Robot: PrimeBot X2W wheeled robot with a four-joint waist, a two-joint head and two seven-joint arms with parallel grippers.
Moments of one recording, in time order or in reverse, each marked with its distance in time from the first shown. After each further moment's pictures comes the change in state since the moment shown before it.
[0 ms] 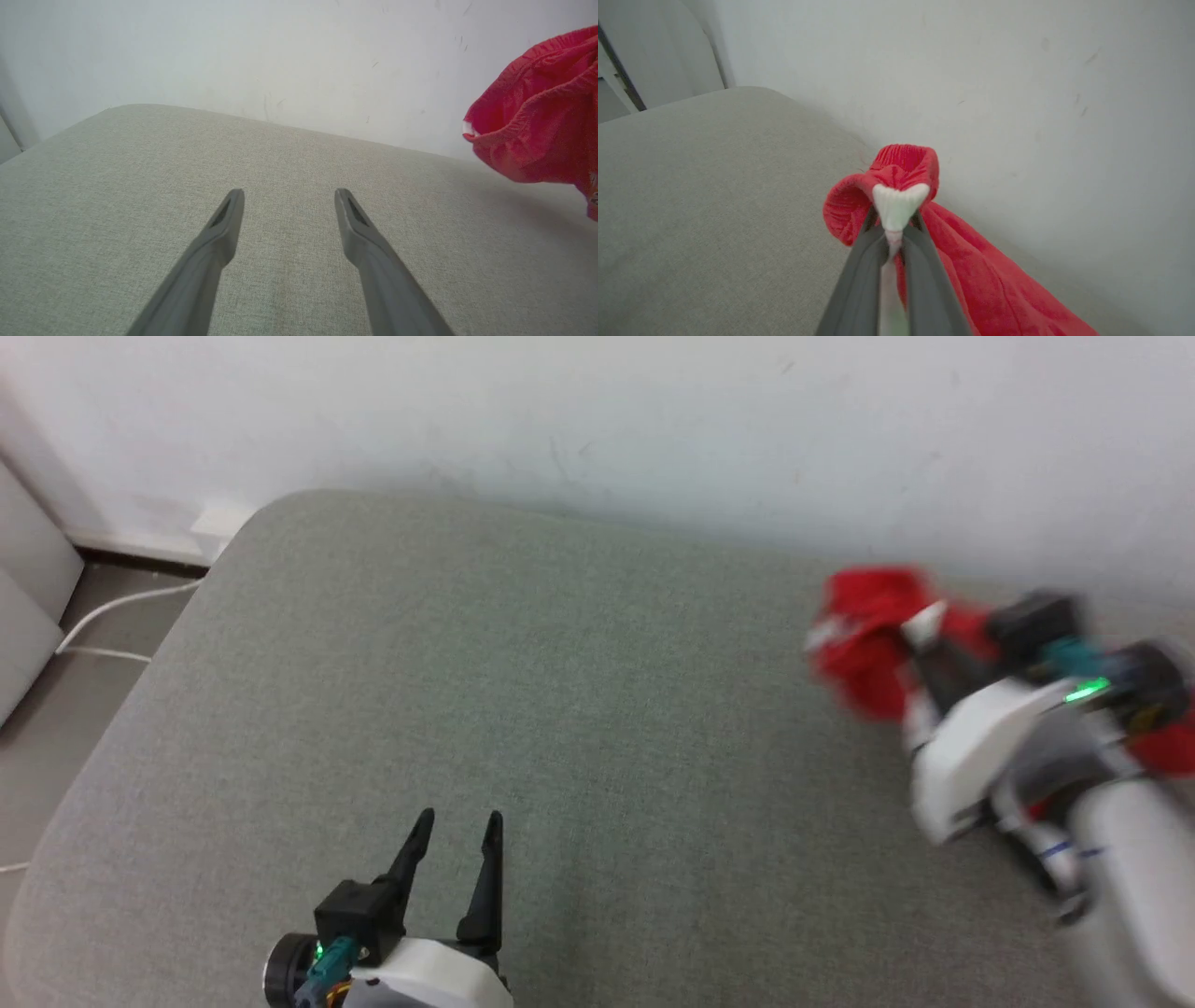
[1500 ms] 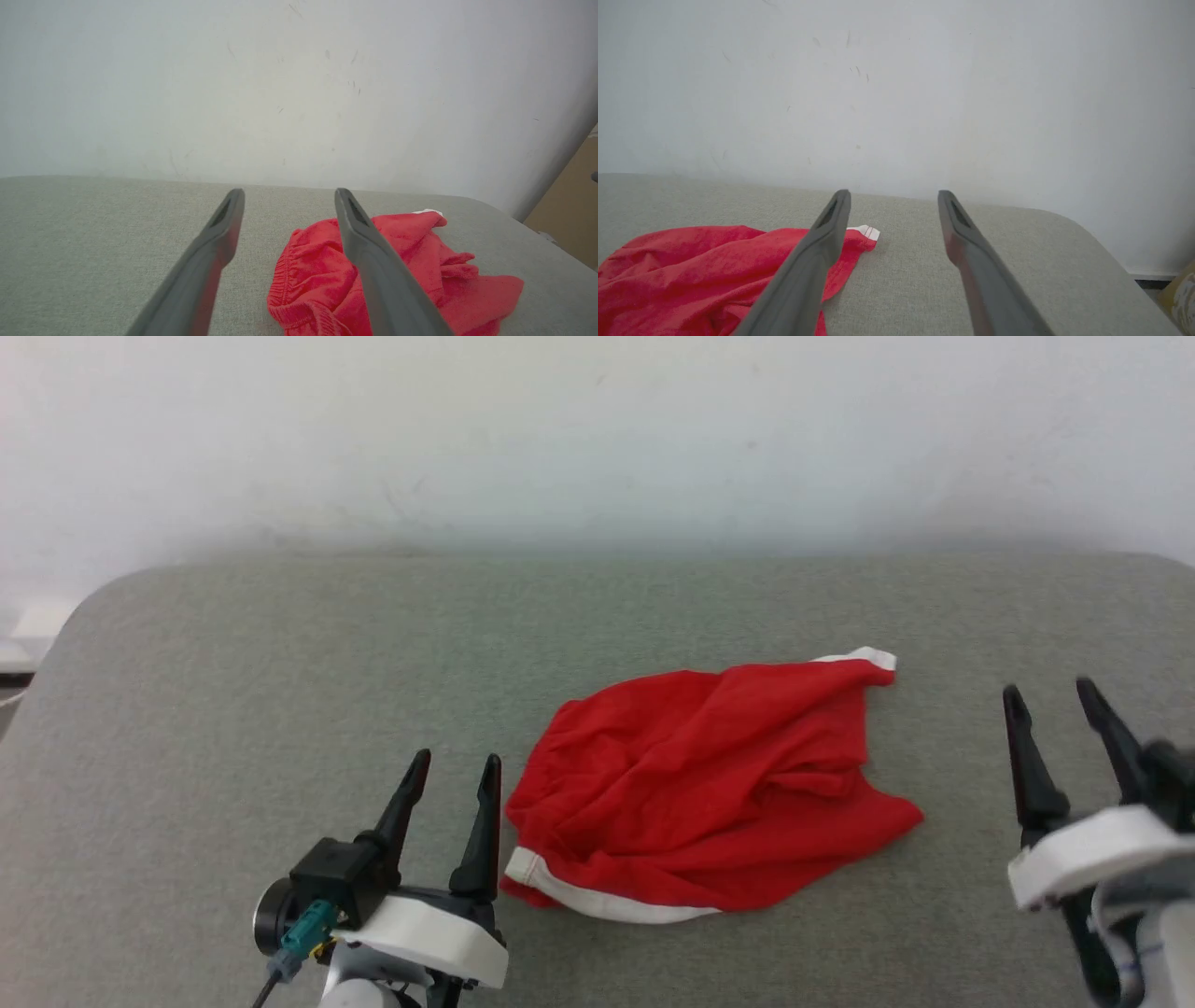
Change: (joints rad) left arm -0.051 -0.023 0.047 -0.068 0.011 -0.072 0.000; right arm 0.168 0.087 -0.228 0.254 -0.042 0.000 -0.512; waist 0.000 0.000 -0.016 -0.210
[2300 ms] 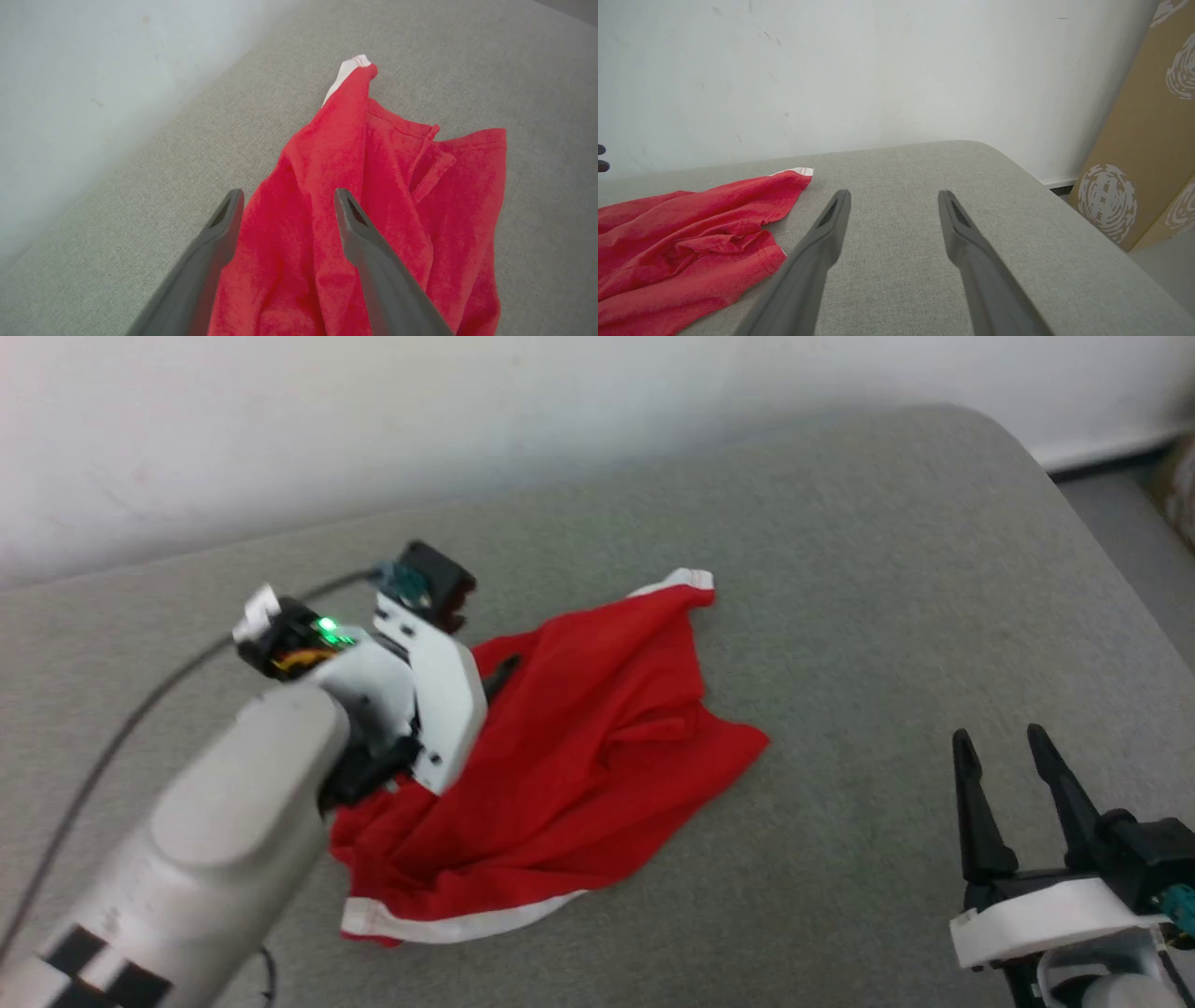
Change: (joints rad) left arm -0.661 0.384 -0.534 0.192 -0.321 -0.054 0.689; right arm 0.215 0.201 -0.063 -0.268 -0.090 0.000 0.004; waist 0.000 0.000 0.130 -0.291
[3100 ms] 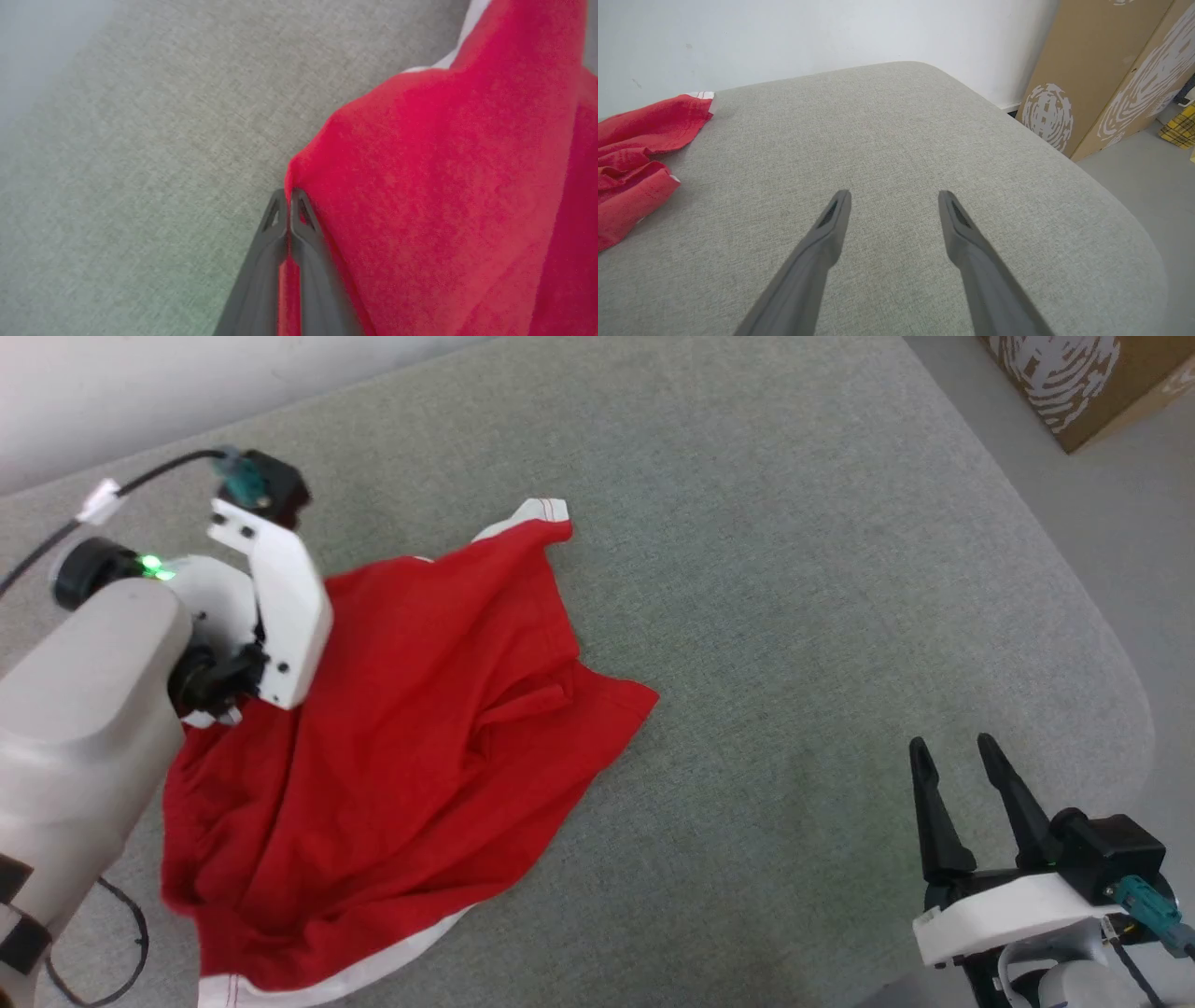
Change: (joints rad) left arm -0.315 0.182 -0.287 0.301 -0.310 0.004 0.128; right arm -0.062 0.001 0.066 0.170 0.082 0.000 -0.073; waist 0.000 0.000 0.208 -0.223
